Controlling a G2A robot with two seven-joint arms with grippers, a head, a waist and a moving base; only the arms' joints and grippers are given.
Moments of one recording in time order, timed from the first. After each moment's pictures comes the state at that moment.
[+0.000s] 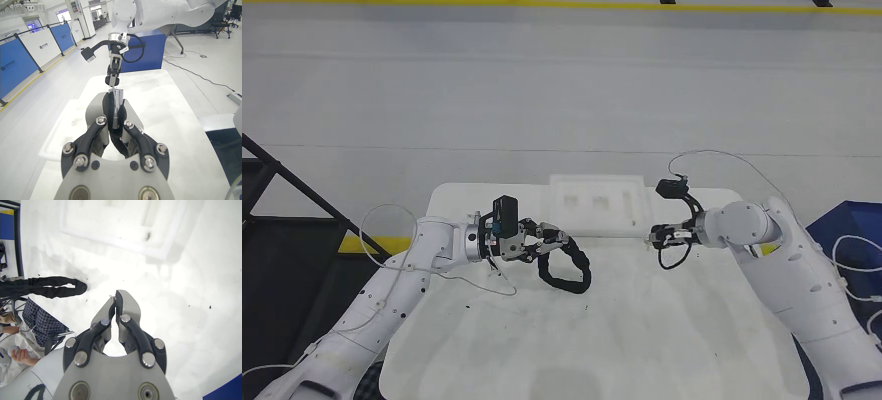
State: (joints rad) left arm 1.04 -0.90 -0.99 -1.45 1.31 -1.01 0.41; right arm -0.83 -1.06 0.99 -1.33 -0.37 0.02 1.18
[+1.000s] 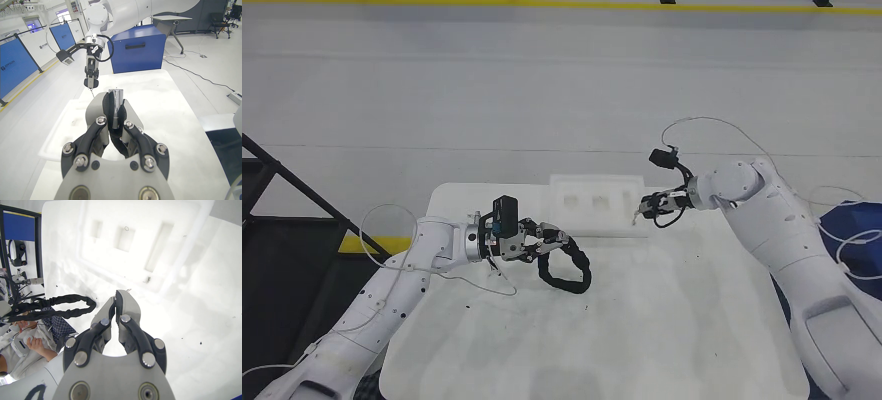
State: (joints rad) left arm 1.04 -0.90 -0.99 -1.45 1.31 -1.01 0.41; right arm -0.44 -1.25 0.74 -0.64 -0.14 -0.28 1.13
